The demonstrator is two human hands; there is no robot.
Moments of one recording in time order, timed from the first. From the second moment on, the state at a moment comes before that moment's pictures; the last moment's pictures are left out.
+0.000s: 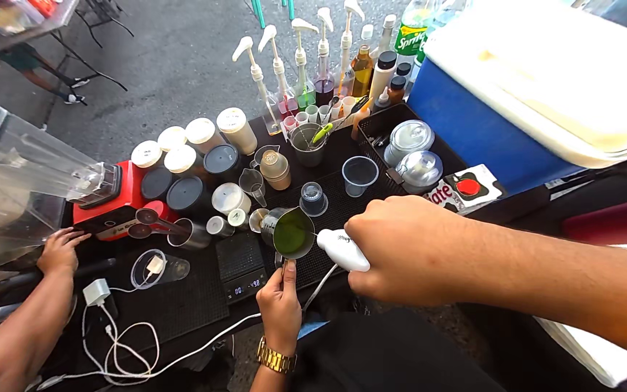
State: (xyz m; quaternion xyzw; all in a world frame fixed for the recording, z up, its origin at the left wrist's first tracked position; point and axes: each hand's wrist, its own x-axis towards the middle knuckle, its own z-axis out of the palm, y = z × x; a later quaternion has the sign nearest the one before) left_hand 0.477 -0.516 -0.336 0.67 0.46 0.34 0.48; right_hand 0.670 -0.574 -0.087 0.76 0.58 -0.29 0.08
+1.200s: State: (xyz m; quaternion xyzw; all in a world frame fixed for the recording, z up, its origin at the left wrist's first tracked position) left_hand 0.479 -0.516 -0.338 0.67 0.46 0.34 0.47; right_hand 0.666 -0.572 -0.087 0.75 0.58 -0.31 0.08
